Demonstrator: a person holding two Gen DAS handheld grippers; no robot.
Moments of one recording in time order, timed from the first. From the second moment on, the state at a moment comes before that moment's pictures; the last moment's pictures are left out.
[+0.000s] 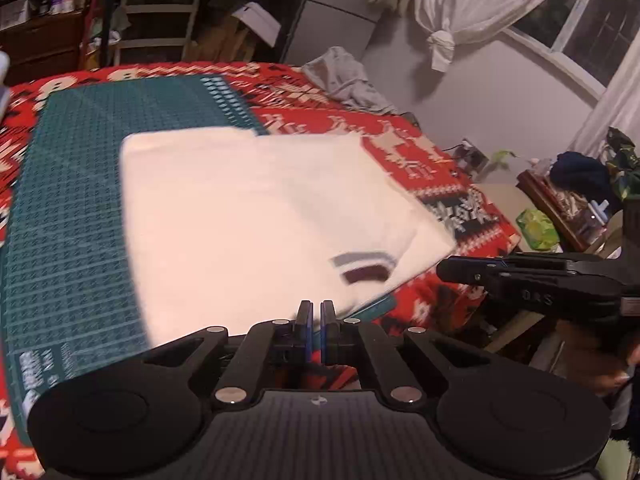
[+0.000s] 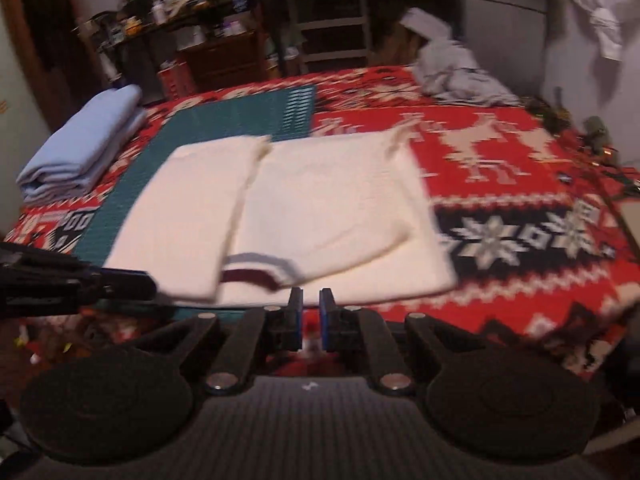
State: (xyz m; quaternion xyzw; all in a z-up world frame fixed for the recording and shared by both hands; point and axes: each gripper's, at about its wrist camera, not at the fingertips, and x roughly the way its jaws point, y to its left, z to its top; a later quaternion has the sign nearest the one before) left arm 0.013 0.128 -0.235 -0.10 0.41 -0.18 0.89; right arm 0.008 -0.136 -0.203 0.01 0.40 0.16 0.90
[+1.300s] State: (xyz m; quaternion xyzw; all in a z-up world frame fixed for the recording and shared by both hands) left arm 0.169 0.022 -0.214 -0.11 0.50 -0.21 0.83; right arm 0.011 -0.135 -0.189 0.05 0.33 0.22 0.92
